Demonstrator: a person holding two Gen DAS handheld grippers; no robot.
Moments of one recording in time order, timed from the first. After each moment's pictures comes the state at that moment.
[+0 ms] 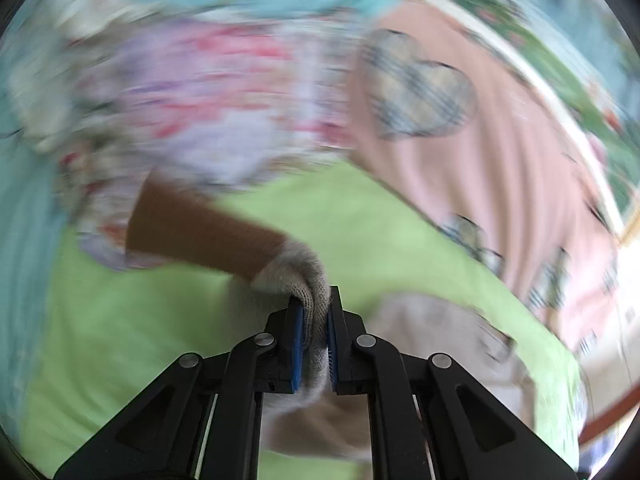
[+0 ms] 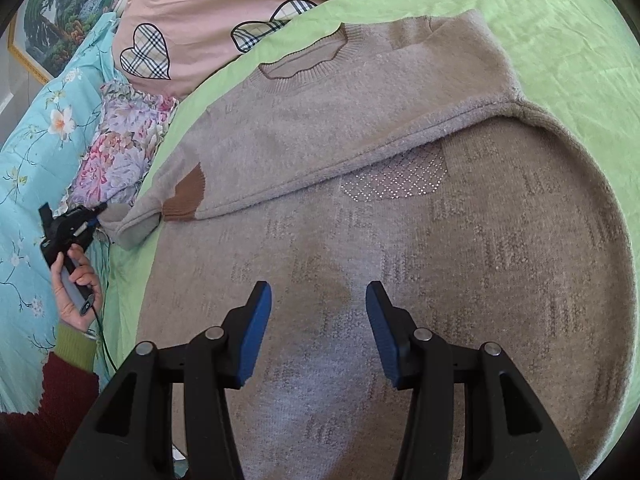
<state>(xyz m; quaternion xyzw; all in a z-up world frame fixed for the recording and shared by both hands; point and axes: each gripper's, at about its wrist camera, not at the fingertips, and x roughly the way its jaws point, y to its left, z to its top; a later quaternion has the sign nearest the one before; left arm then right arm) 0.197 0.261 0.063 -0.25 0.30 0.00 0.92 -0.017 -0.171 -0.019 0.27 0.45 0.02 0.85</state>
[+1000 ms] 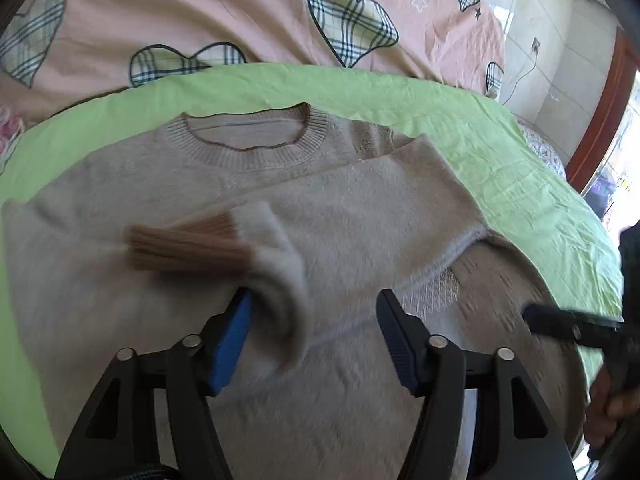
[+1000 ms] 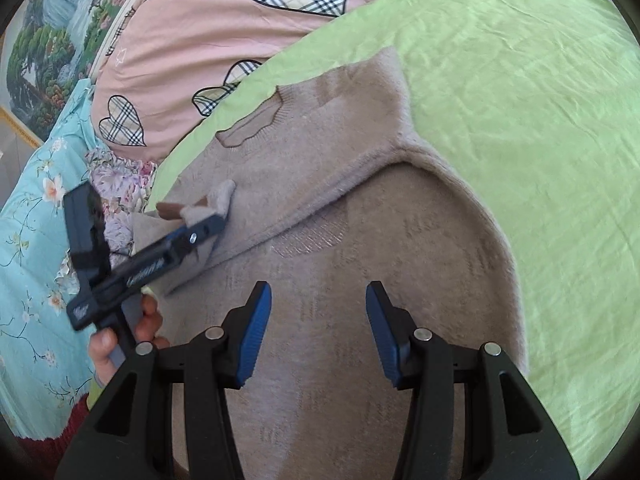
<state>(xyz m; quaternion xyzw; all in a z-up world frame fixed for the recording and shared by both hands) 0.172 -0.069 -0.004 0.03 0.41 -0.26 0.87 -0.035 -0.235 0.000 0.31 0.39 -0.03 0.87</state>
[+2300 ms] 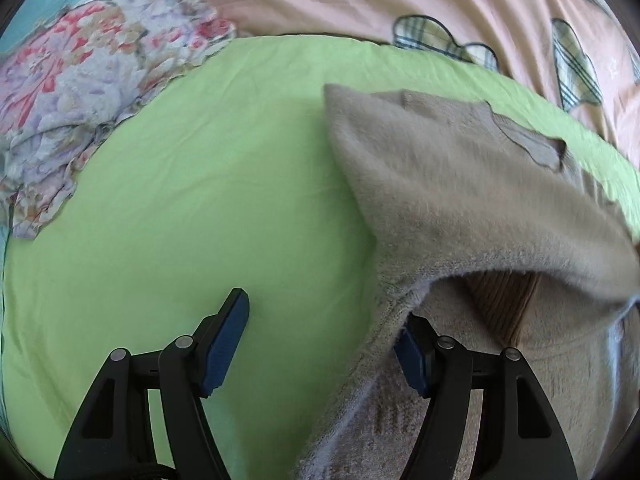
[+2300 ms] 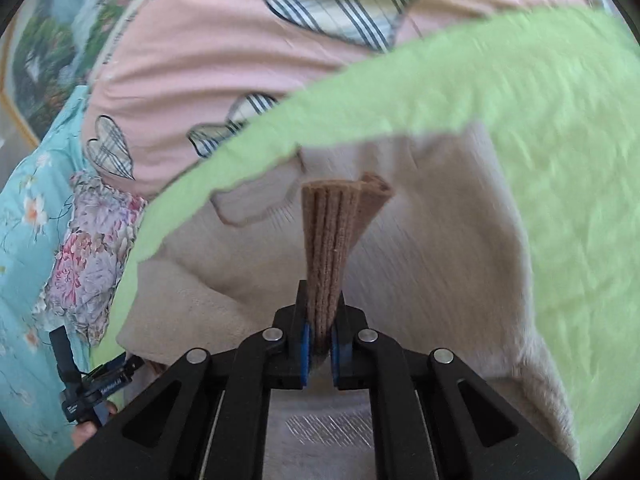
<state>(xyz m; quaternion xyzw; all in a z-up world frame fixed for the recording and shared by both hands) 0.221 0.119 -0.030 -0.02 0.44 0.02 0.90 0.084 -0.256 -0.028 0.31 0.37 -0.03 0.88</state>
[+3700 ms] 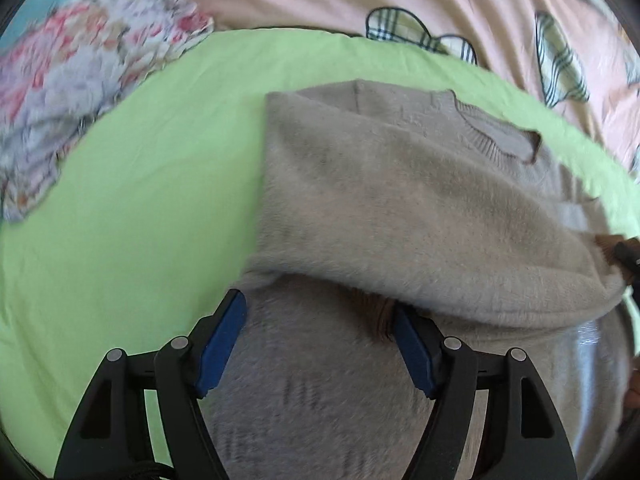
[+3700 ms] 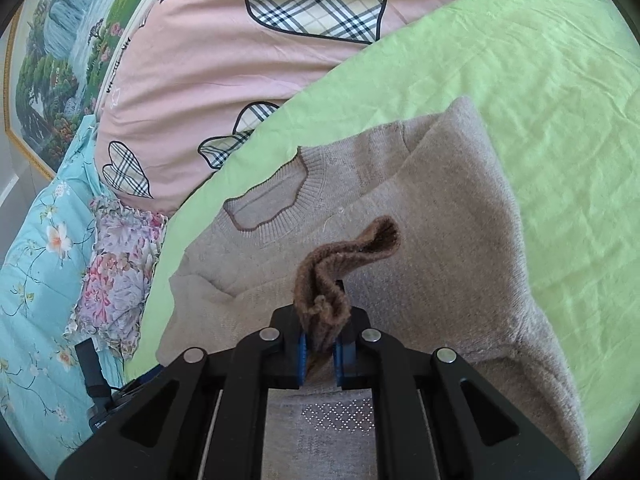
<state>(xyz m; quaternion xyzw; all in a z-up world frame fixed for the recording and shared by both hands) 0.208 0.086 -0.025 -0.04 0.46 -0.01 0.89 0.071 -0.263 -0.021 0.34 0.32 0.00 0.88</state>
